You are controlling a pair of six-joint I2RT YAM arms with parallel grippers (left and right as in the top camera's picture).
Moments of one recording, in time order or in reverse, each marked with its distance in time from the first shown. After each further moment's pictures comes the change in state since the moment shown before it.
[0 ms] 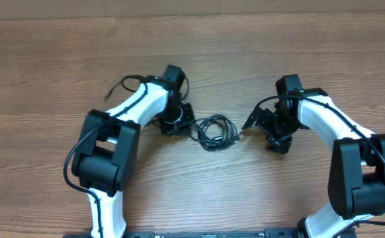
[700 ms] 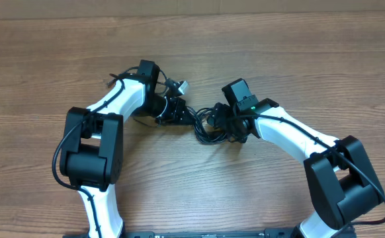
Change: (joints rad) left arm 0.138 0.004 -0.016 0.041 0.507 0.665; right arm 0.365 0.000 -0.002 0.360 0.236 0.212
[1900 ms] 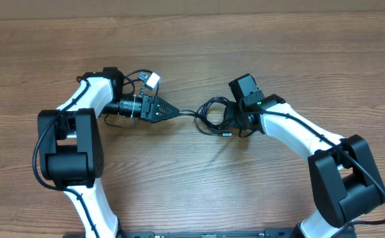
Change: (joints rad) left arm 0.224 0.000 0.002 -0.275 0.360 0.504; right arm -0.053 0.000 0.019 -0.018 0.119 -0.272
